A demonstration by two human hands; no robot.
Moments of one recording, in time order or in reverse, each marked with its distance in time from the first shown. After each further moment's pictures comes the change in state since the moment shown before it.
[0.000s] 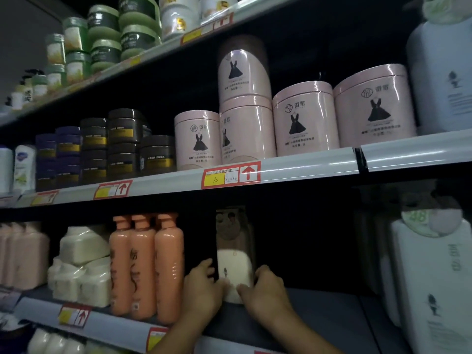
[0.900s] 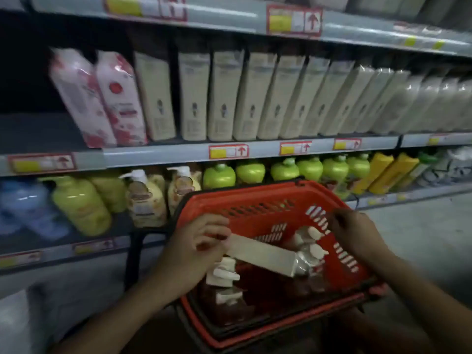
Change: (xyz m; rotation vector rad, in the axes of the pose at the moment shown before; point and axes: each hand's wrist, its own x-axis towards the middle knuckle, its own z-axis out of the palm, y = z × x) left_hand -0.558 -0.037 0.147 -0.259 -1.134 -0.180; right_hand -0.518 0.422 -0.318 -0.672 0.169 0.619
